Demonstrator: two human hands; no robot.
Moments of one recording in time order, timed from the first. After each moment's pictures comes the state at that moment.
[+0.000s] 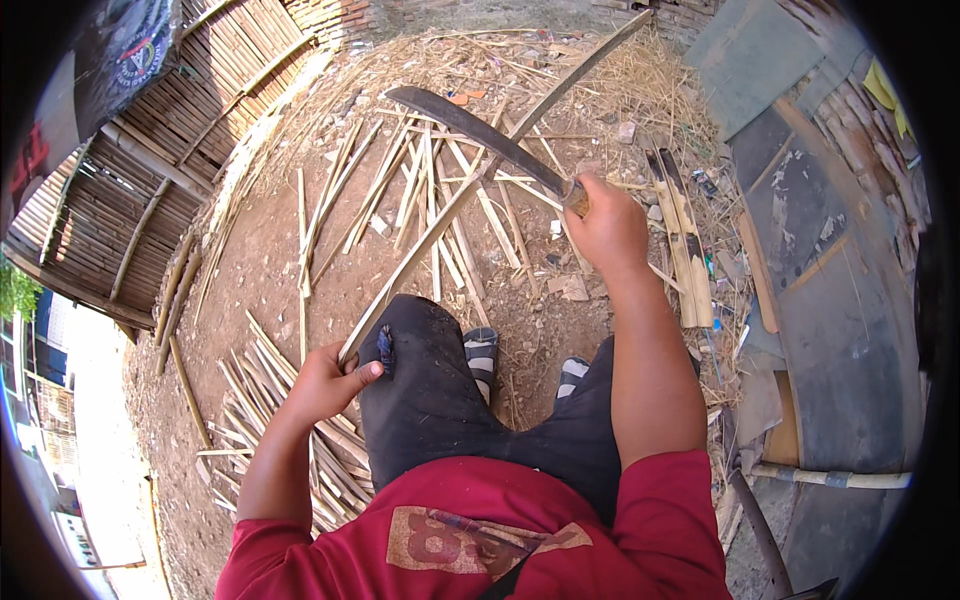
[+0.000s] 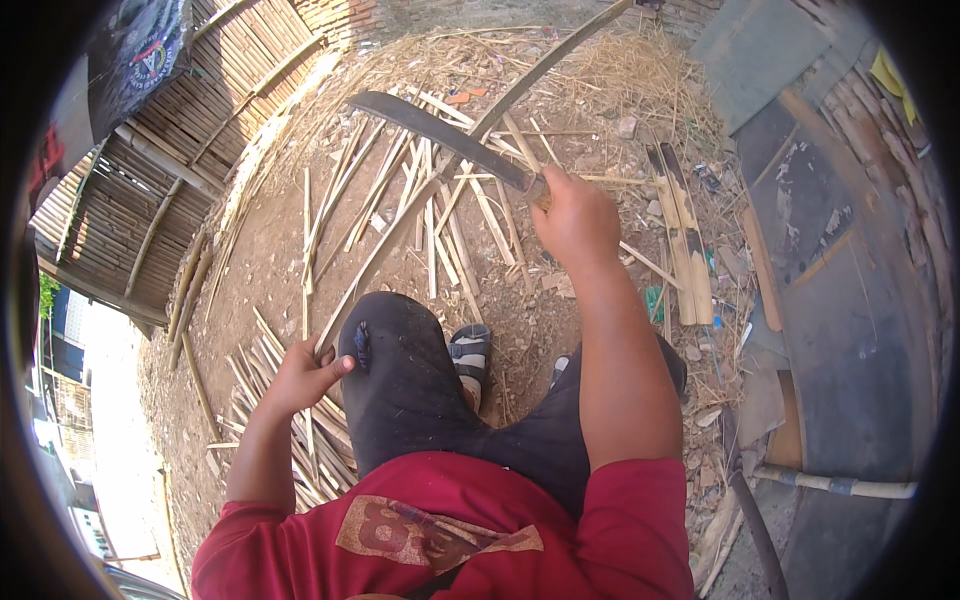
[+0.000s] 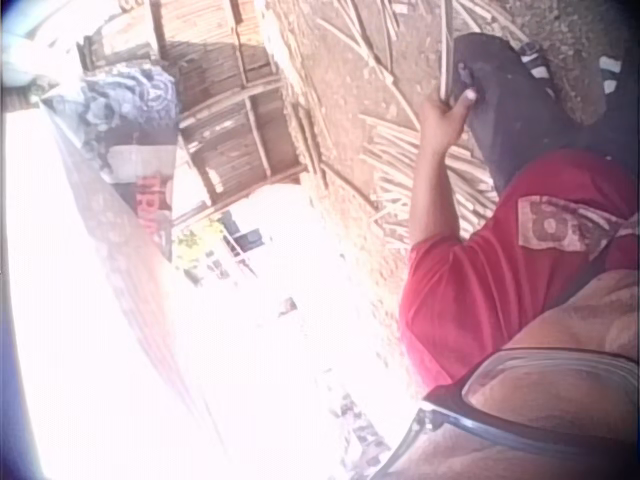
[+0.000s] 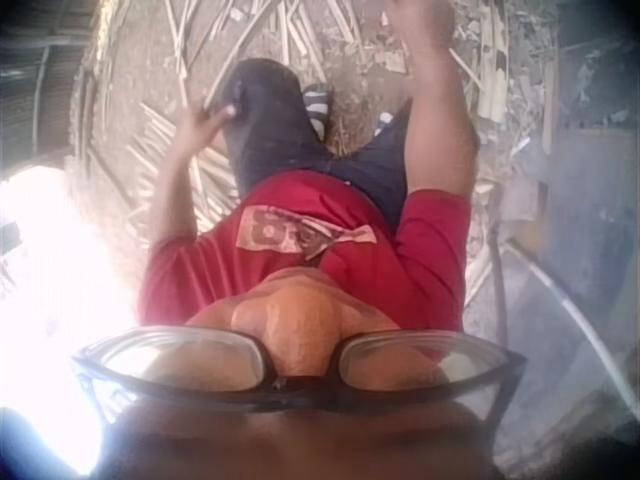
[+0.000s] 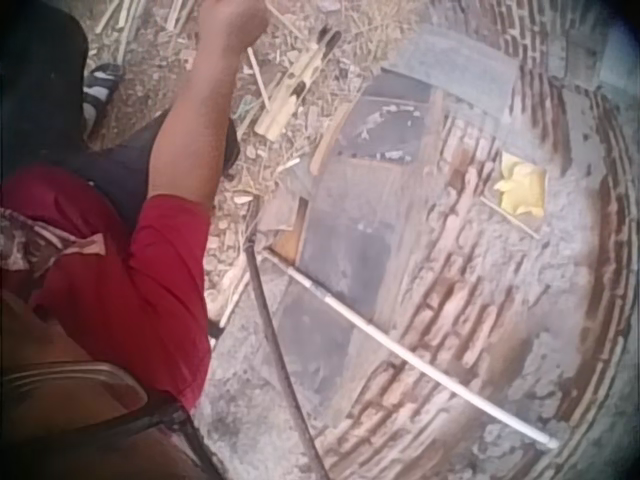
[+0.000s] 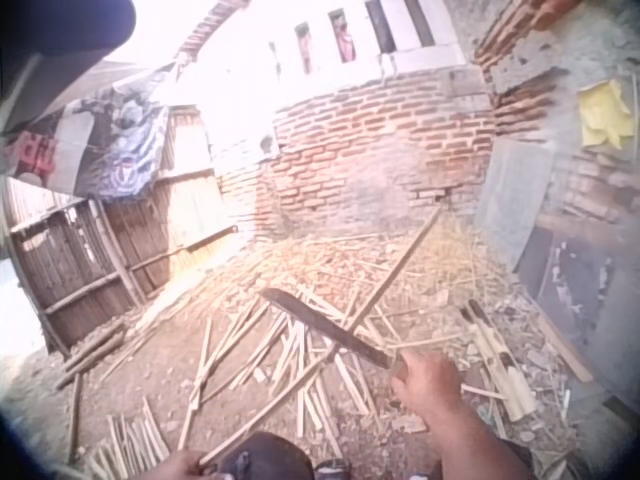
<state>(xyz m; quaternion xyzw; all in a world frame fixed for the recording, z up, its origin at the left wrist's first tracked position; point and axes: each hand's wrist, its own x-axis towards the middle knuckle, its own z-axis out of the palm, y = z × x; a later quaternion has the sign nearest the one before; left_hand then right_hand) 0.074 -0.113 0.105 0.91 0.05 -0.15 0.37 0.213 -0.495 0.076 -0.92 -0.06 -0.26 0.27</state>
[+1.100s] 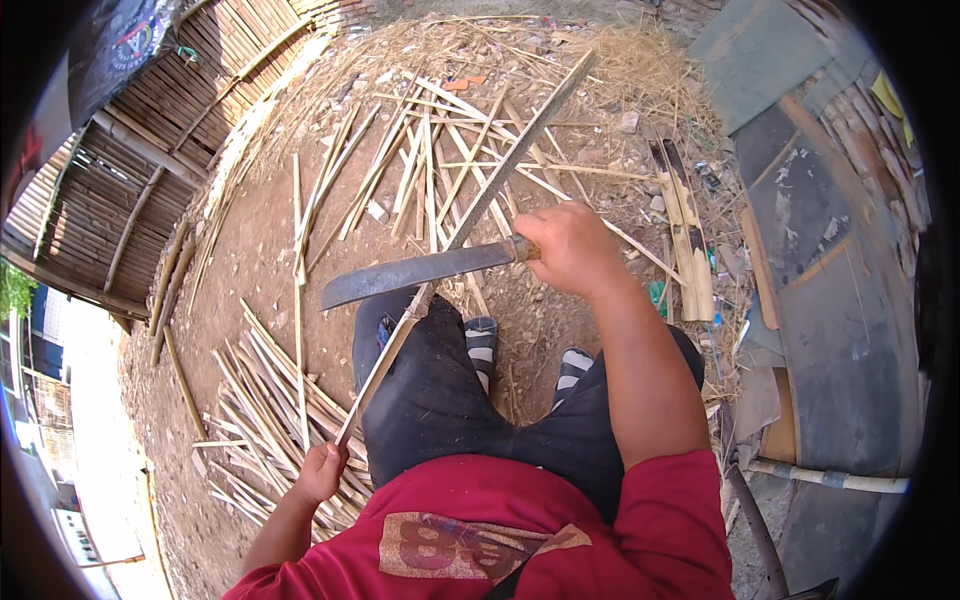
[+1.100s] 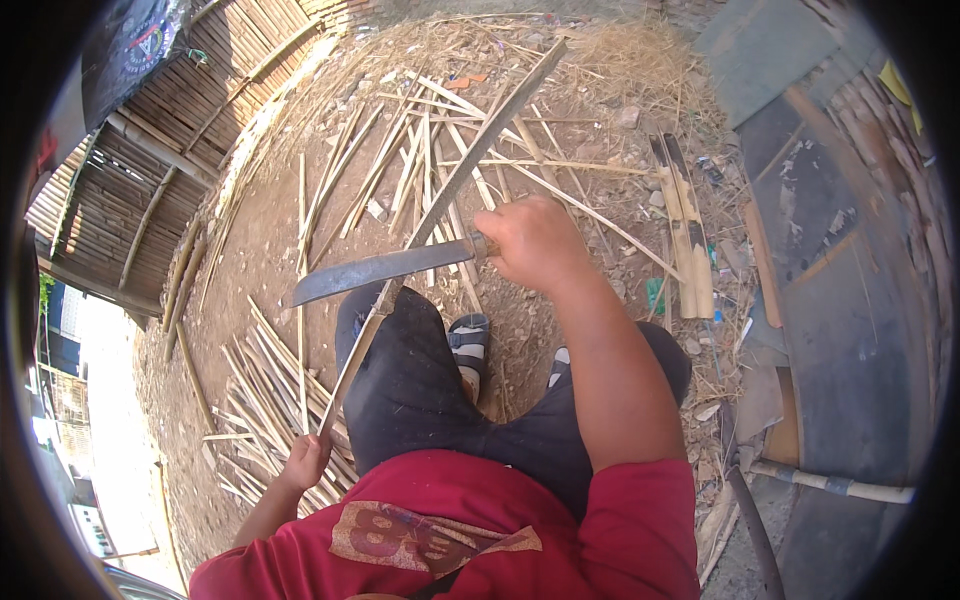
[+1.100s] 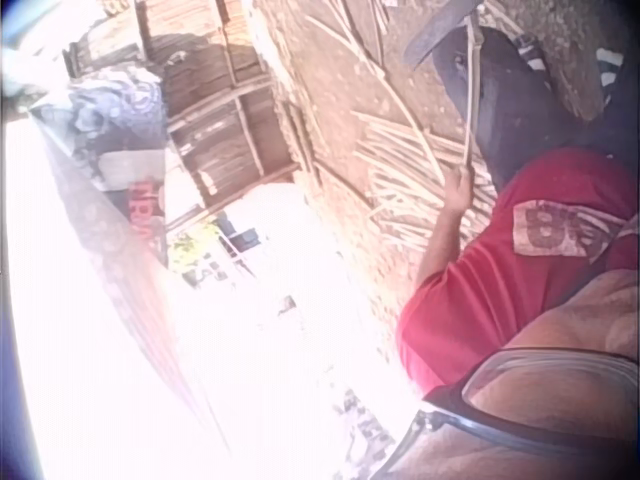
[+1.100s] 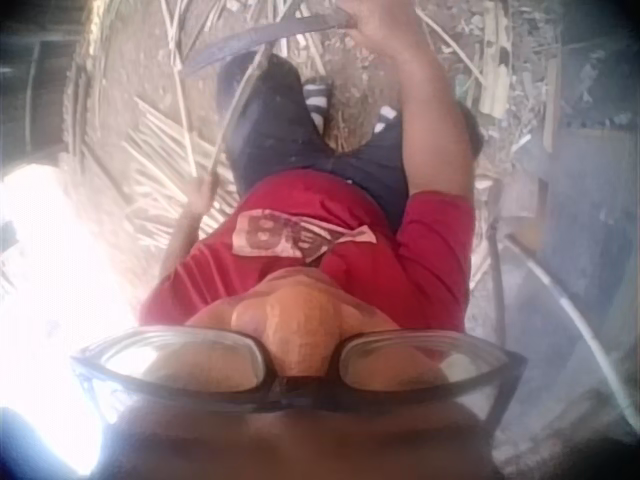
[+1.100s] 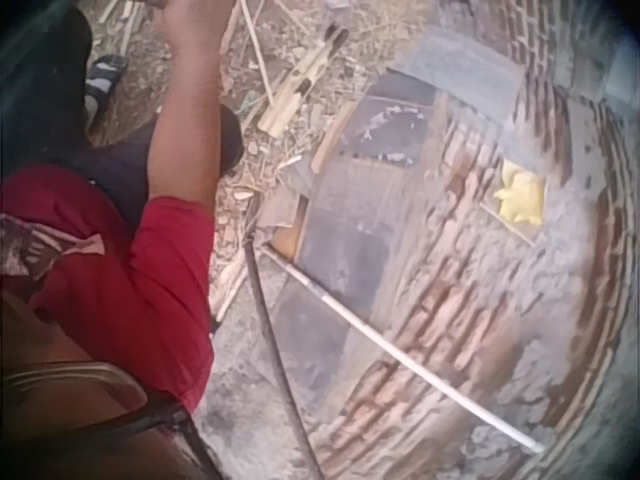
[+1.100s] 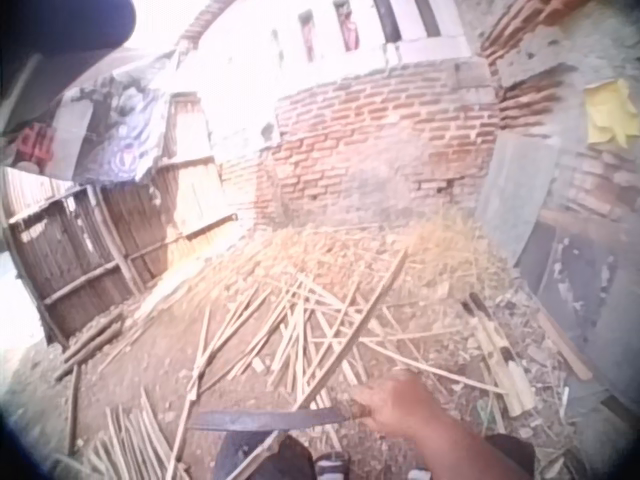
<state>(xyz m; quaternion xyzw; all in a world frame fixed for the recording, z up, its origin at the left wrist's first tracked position) -0.084 0.002 -0.018 0.83 0.10 -0.19 0.51 0.207 -0.460 0.070 -0.91 -0.33 -0.17 0.19</state>
